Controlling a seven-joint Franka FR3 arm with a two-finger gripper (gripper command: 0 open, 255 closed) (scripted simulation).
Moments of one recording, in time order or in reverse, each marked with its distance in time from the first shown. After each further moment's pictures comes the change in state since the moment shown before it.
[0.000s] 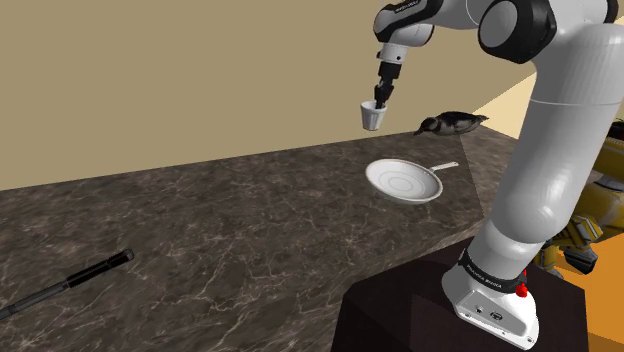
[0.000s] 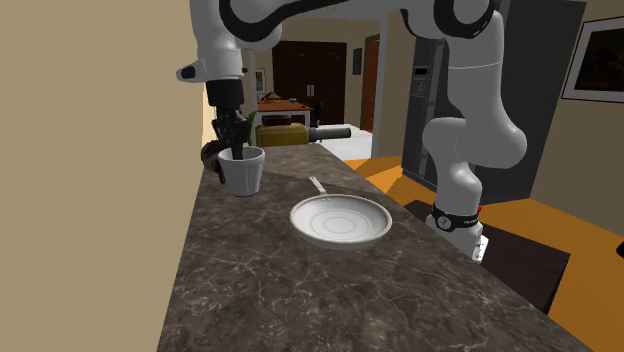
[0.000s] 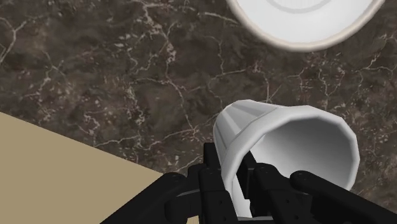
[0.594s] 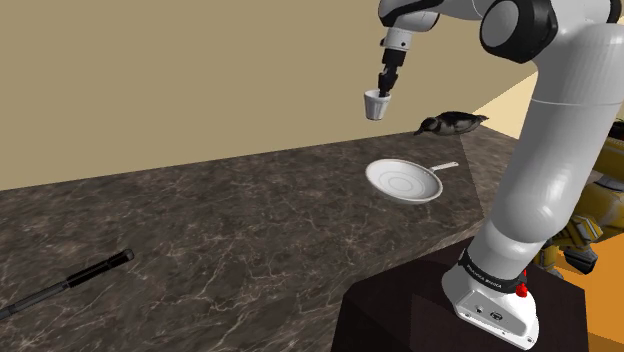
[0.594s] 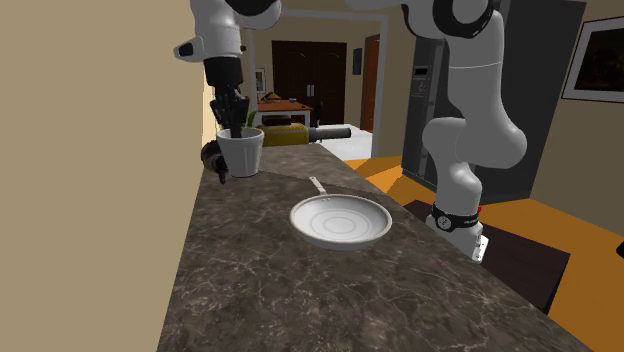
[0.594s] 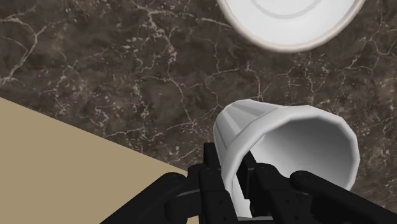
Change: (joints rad) arm -0.010 -0.006 -0.007 0.100 -0.006 -0.106 0.004
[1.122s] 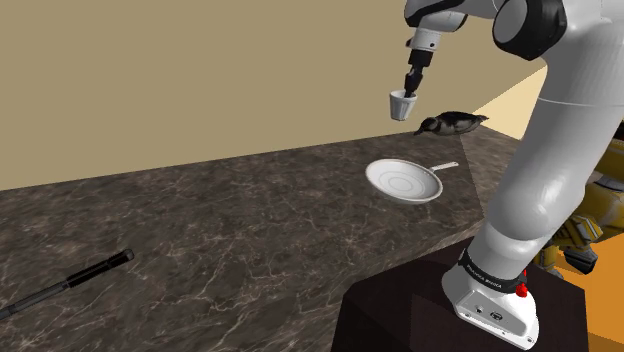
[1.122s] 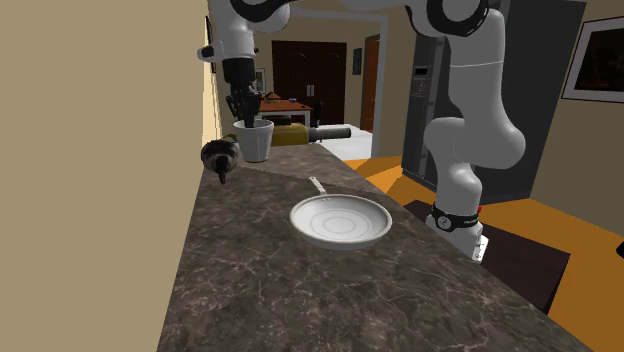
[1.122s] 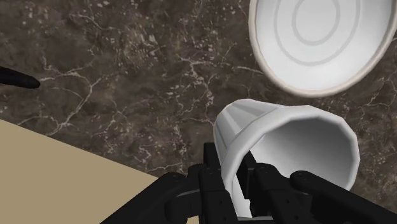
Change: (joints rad) arm -0.087 -0.044 -0.068 -0.048 -0.024 -0.011 -0.152
